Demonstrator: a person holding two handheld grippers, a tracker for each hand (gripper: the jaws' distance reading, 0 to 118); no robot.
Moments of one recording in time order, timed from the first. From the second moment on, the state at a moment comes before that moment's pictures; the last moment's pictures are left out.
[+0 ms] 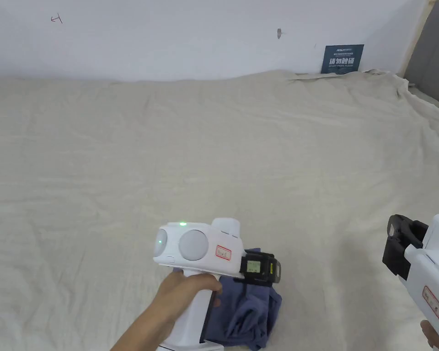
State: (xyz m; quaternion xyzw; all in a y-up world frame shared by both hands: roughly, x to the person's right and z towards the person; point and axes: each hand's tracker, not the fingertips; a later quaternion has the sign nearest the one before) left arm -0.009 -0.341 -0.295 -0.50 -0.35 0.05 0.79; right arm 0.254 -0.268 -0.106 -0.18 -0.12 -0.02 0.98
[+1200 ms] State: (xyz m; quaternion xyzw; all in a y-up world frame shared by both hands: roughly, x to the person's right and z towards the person) left arm 0.019 -0.453 -0.233 -0.37 -0.29 -0.01 0.88; right arm 0.275 -0.275 -0.091 -0.20 -0.14 -0.03 0.97
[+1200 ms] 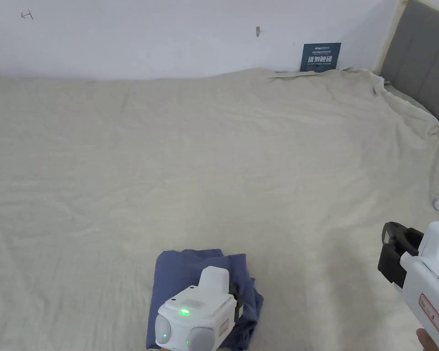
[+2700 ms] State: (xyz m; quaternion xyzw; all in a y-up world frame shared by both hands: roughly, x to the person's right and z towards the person) left arm -0.135 -0.257 -0.236 -0.05 -0.14 0.01 0.99; right arm 0.193 -0.222 -0.123 -0.05 -0.10 0.01 0.99
